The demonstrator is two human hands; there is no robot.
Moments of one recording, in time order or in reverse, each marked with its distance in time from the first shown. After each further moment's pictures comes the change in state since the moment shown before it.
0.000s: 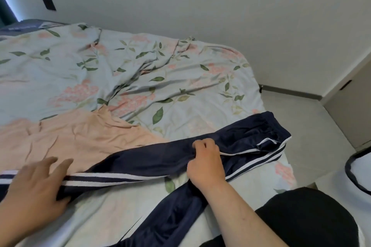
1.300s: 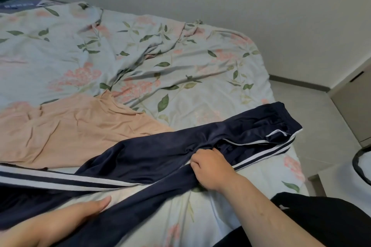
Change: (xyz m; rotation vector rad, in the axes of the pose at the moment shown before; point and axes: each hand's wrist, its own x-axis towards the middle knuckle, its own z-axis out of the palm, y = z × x) left_hand -0.030 0.065 0.035 -0.741 -0.967 -0.208; right_hand 0.000 0.025 0.011 -0.285 -0.452 -0.250
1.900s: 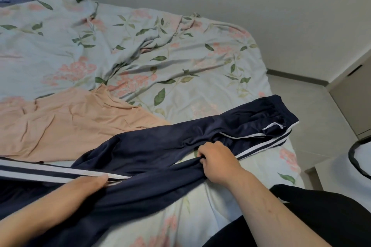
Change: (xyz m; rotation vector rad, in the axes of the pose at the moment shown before) left_hand -0.018 0.033 -0.024 -0.179 0.064 0.266; right_hand -0.016 0.020 0.000 0.051 0.118 0.068
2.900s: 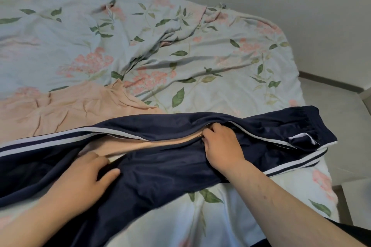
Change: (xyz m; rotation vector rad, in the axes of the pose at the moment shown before) left_hand 0.042 -0.012 -0.025 0.823 0.549 0.180; right_hand 0.087 -0.017 0.007 -0.197 0.269 -0.150
